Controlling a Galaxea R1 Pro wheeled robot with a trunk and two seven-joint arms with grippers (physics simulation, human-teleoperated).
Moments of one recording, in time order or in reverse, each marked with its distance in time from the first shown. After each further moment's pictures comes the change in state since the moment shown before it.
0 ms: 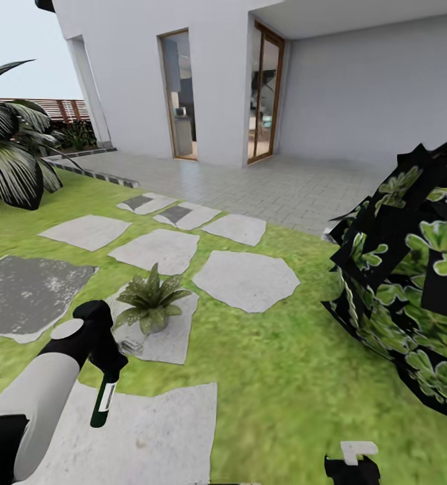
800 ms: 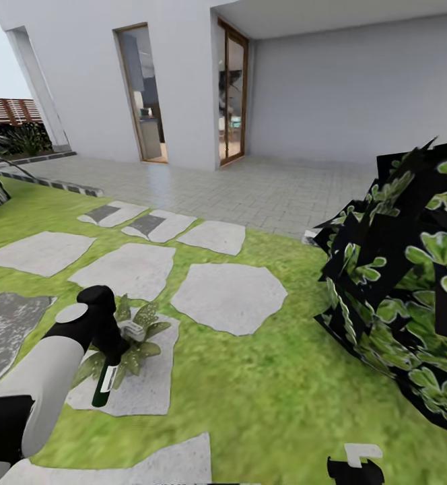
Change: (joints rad) left arm -0.079 -0.012 -0.017 0.018 -0.042 0.015 0.000; right arm 0.000 -0.004 -0.021 0.008 -0.028 -0.001 -0.008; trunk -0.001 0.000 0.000
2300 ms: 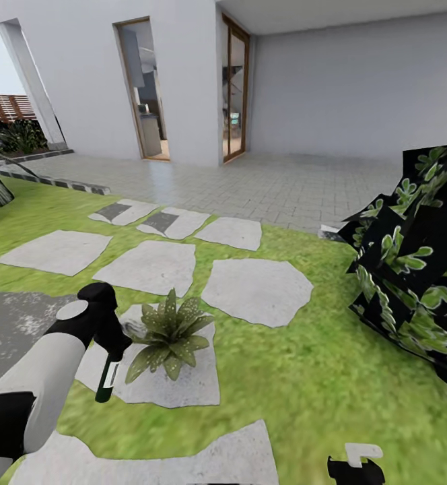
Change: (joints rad) left arm -0.015 -0.005 0.004 0.000 0.007 -0.003 0.000; right arm 0.000 -0.002 0.000 -0.001 0.000 0.000 0.001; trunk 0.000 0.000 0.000
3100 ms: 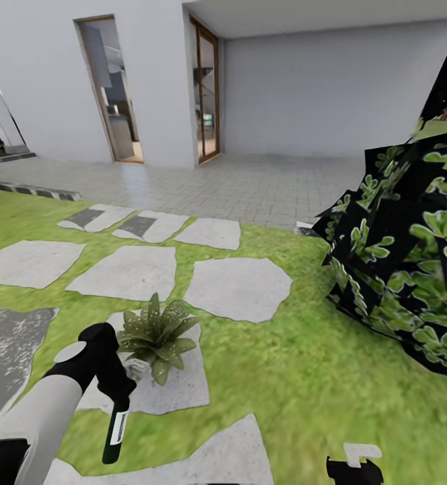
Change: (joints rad) left arm 0.192 -0.004 0.003 0.010 0.160 0.006 0.000; right arm 0.000 0.004 0.000 0.001 0.000 0.000 0.000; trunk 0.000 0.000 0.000
